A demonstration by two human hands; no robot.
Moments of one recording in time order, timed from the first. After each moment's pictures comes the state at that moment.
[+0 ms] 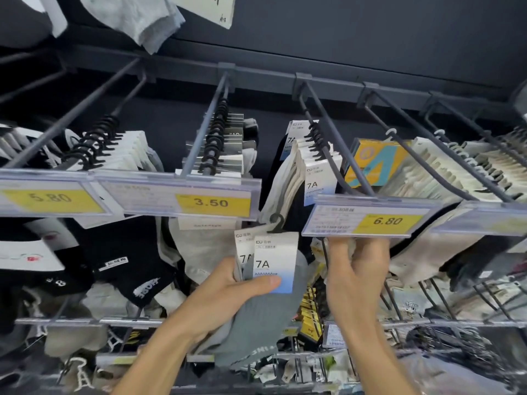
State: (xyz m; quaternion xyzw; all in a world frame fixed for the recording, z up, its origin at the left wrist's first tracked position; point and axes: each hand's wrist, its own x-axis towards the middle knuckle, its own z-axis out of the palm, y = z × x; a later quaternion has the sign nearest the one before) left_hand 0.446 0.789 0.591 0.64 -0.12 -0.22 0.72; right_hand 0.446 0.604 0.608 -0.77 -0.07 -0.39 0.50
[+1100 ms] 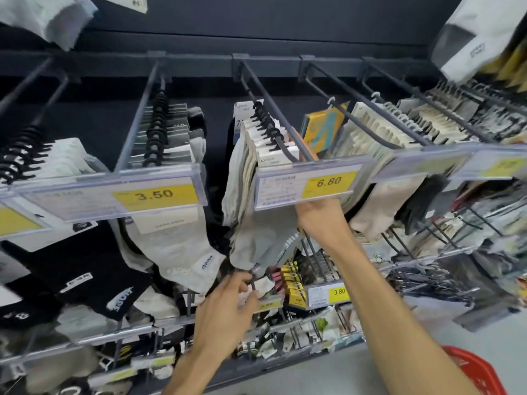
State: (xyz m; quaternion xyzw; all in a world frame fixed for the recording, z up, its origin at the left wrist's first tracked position) left_hand 0.427 0.761 0.489 0.94 -0.14 -0.04 0.31; right_hand 0.474 0.578 0.620 -0.80 -0.02 -0.17 0.58
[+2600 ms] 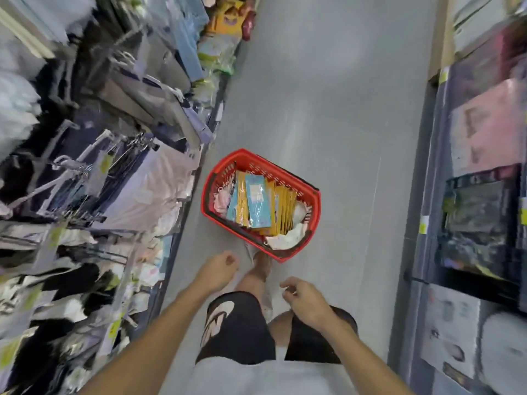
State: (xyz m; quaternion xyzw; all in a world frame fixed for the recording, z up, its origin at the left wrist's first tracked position) left_hand 0.091 0.113 0.186 0.73 -0.39 -0.56 -0.04; right_hand -0.146 0.126 0.212 -0.54 0.62 0.18 0.55
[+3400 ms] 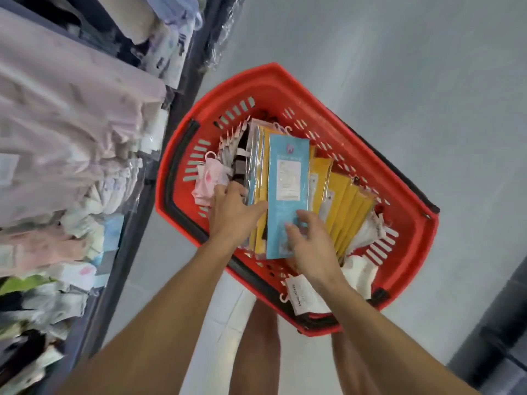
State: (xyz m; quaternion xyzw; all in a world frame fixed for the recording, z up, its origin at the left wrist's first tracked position) left_hand 0.087 -0.052 -0.179 0.84 -0.27 -0.47 0.03; right_hand -0.071 -0.055 -0.158 -0.43 0.67 0.03 0.60
